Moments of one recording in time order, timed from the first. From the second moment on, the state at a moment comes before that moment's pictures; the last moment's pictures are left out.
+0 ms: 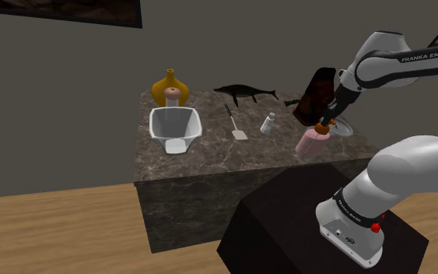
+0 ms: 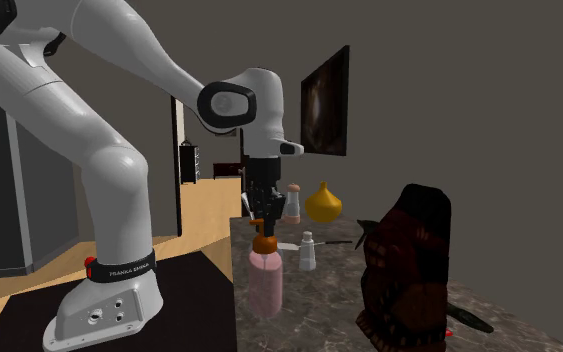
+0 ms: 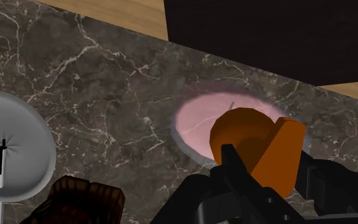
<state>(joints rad) -0.17 -0.70 -0.47 -2.85 -0.36 2.17 -0.30</state>
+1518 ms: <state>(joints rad) -0.16 -0.81 -0.39 -2.66 -0.29 1.87 -0.31</state>
